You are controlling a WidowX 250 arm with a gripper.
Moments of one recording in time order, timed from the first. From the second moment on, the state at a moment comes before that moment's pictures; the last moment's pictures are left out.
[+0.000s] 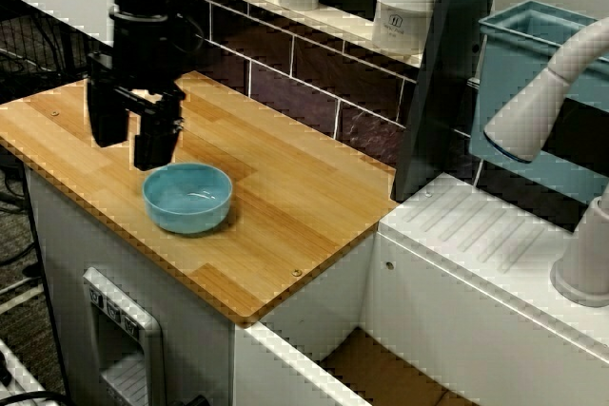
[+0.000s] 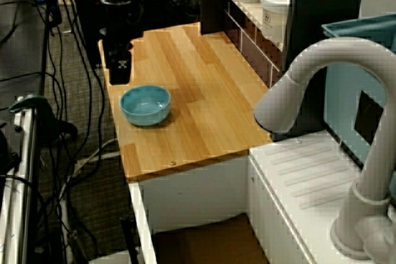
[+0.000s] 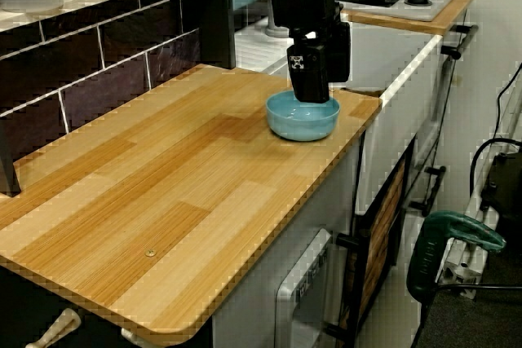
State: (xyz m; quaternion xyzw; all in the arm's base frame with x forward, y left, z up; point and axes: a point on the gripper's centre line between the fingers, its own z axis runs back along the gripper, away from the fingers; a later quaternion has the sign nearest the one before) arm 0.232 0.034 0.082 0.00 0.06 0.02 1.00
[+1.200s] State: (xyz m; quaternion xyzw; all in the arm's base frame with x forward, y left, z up) arm 0.270 -0.021 0.033 0.02 0.09 0.00 1.00
